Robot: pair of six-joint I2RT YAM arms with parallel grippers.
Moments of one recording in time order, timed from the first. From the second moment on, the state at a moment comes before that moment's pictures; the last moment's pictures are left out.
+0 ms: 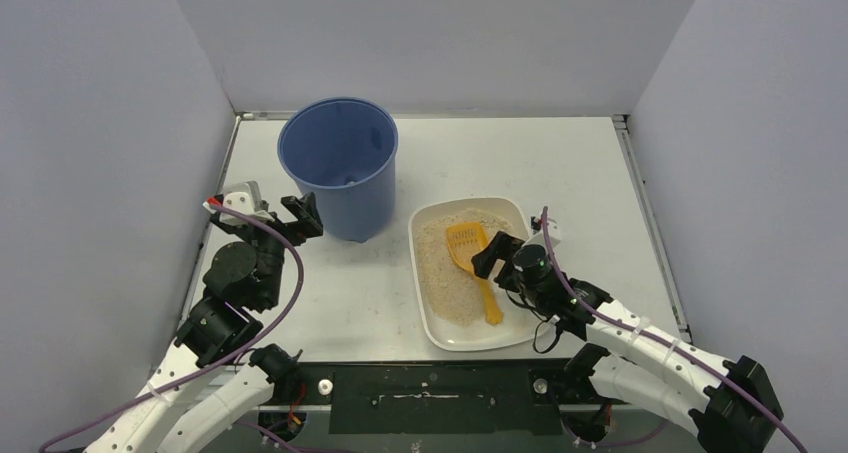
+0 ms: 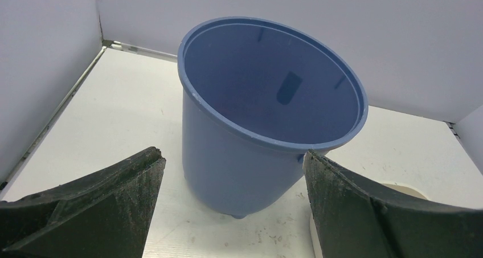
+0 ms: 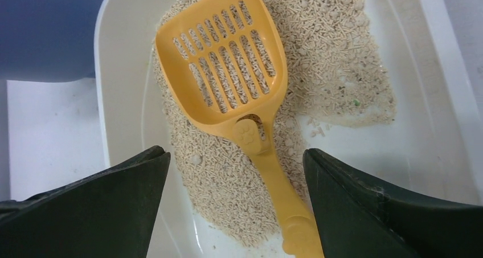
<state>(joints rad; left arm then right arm) -0.65 0.55 0.78 -0.21 -0.70 -0.25 0.75 0.88 0.47 -0.22 0.31 0.90</state>
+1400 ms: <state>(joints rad) -0.65 0.58 0.78 -0.21 -0.66 -0.25 0.38 1.19 0.73 -0.61 0.28 0.49</state>
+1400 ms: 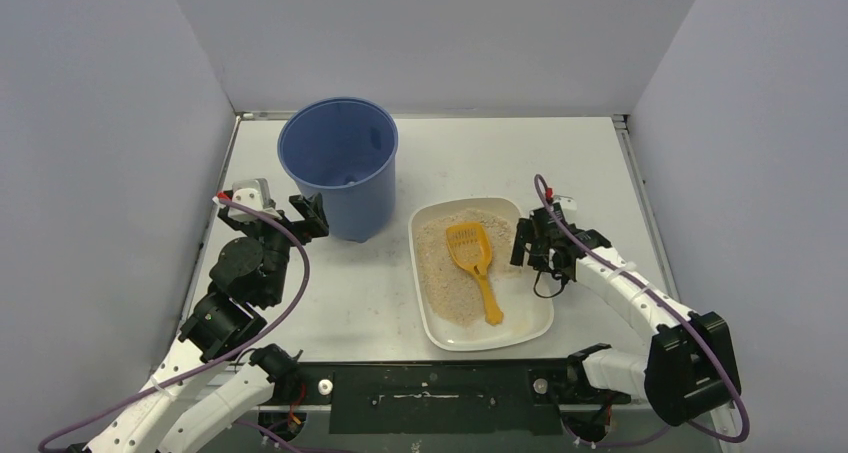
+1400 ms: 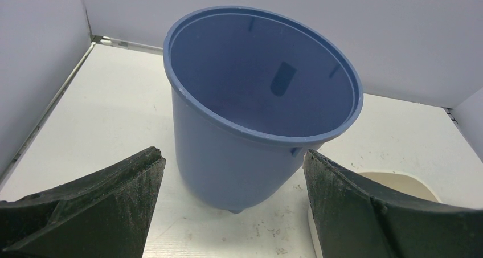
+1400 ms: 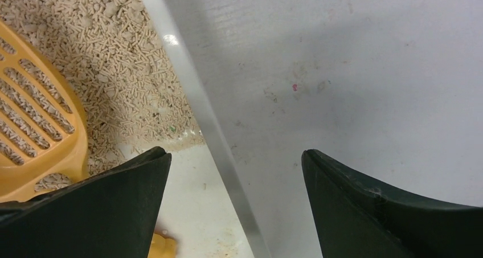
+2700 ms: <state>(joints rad) -0.65 0.57 0.78 -0.21 -0.66 -0.25 0.21 1.62 1.02 -0.34 0.15 0.43</state>
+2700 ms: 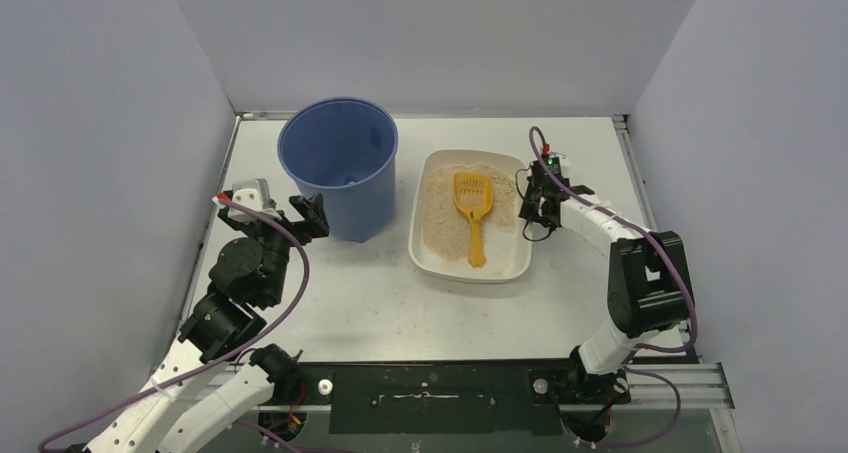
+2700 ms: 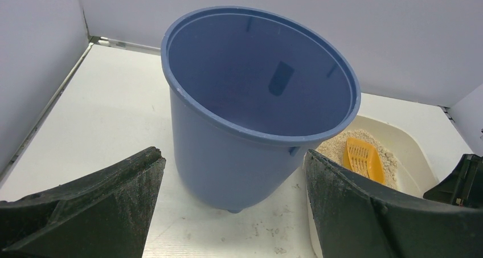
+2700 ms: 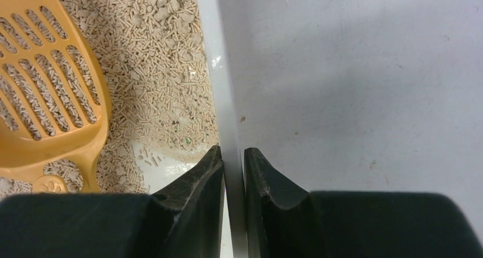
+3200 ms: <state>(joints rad) -0.65 0.57 0.78 -0.21 -0.66 -0.25 0.20 1.62 1.03 -0.32 0.24 0.45</state>
